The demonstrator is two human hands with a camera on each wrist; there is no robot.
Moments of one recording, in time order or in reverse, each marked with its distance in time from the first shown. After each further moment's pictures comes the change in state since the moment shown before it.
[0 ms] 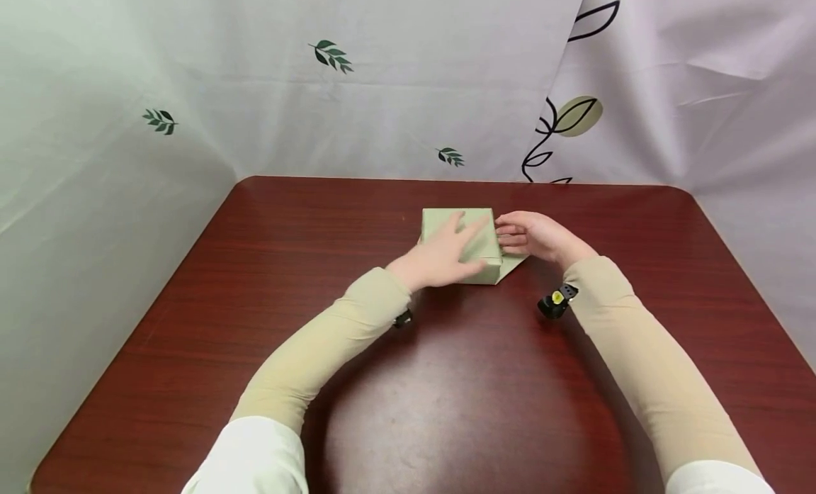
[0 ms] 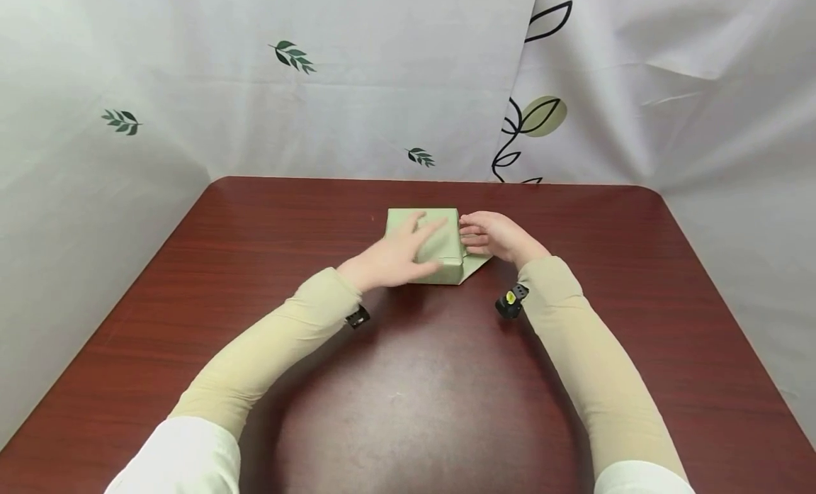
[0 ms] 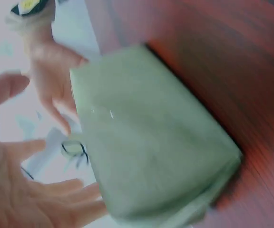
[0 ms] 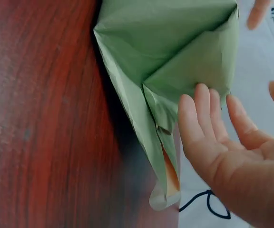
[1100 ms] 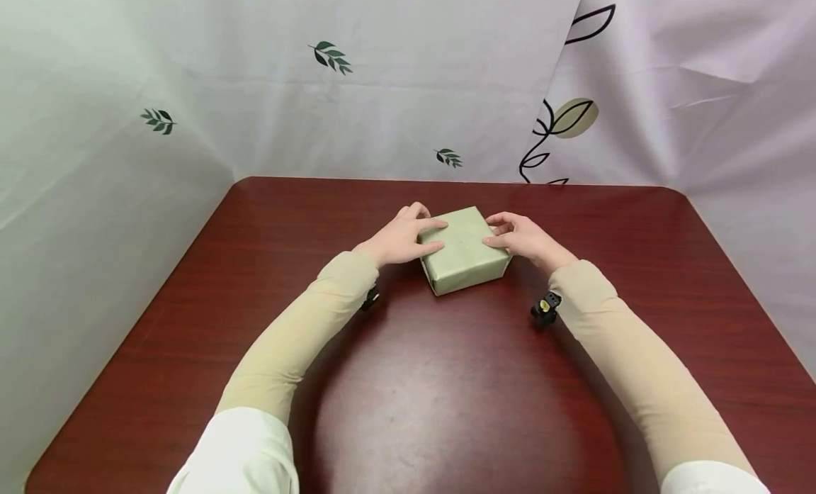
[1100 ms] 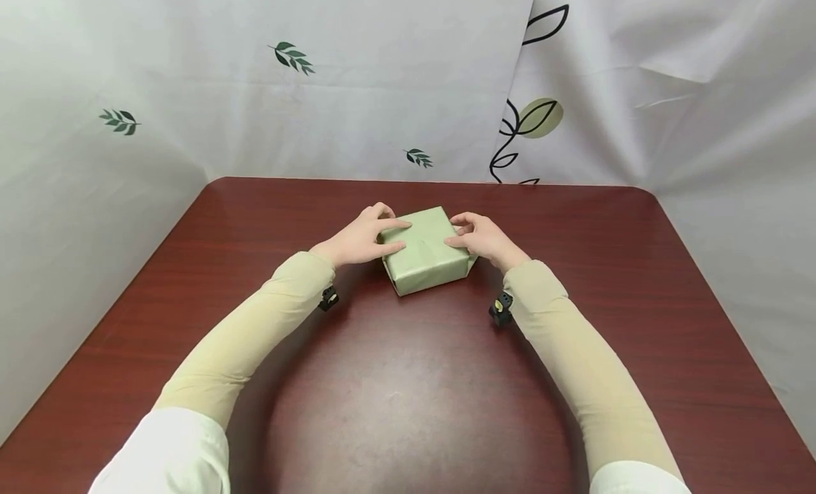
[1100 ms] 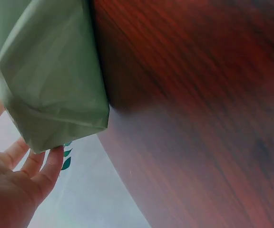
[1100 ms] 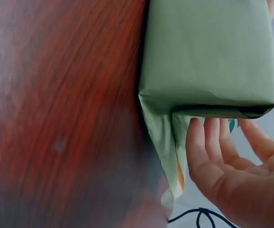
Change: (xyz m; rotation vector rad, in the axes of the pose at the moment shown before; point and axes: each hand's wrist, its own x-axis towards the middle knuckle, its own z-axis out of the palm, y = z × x) left_hand -0.002 -0.077 -0.004 -0.098 0.046 0.010; right_hand 0.007 0.003 0.022 -0.498 0.192 -0.014
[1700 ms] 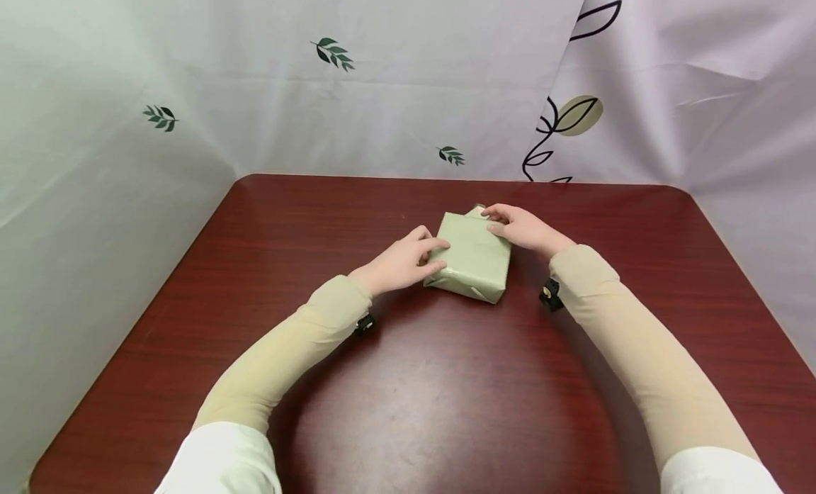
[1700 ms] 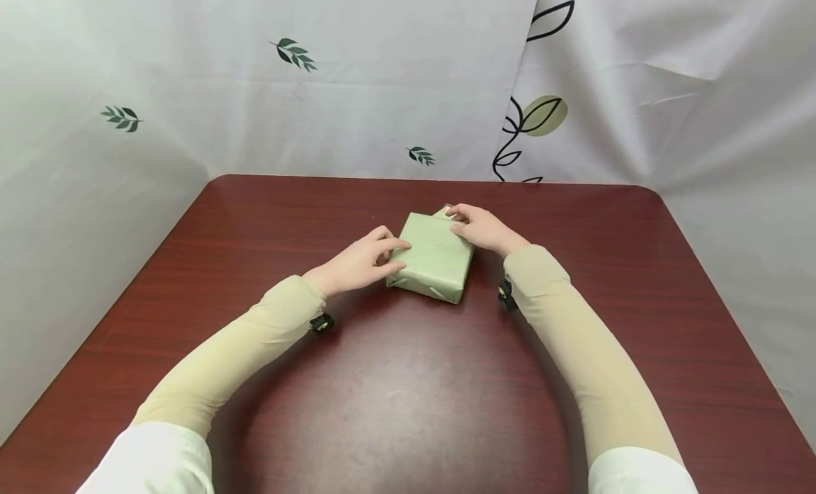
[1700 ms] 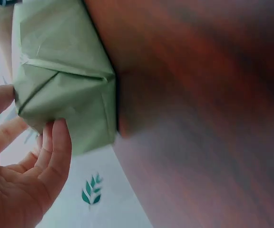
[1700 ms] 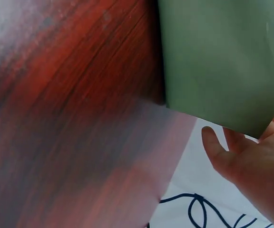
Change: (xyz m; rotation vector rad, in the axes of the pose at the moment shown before) left_hand -0.036 0.024 0.014 -0.081 0.026 0.071; right_hand 0.016 -0.003 -0.011 -0.290 -0.079 -0.198
